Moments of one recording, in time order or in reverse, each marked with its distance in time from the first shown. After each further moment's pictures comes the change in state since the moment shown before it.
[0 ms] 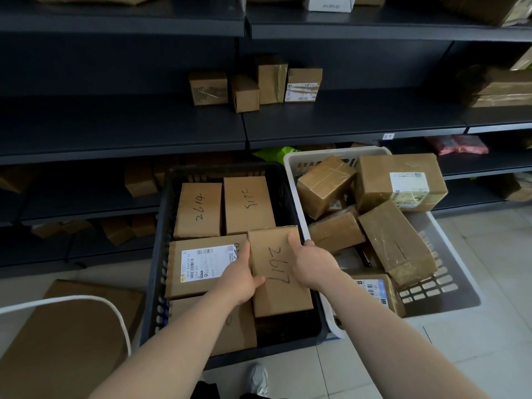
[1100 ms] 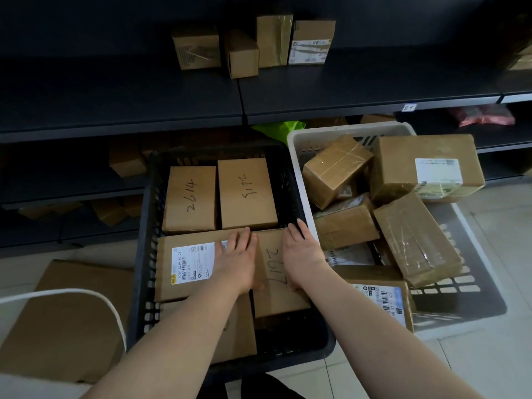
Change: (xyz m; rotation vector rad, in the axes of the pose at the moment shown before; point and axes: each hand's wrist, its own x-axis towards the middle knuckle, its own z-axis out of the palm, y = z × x) left_hand 0.063 -0.003 0.004 0.815 -0.076 0.123; right_hand 0.060 -0.010 0.024 -0.719 -0.071 -0.234
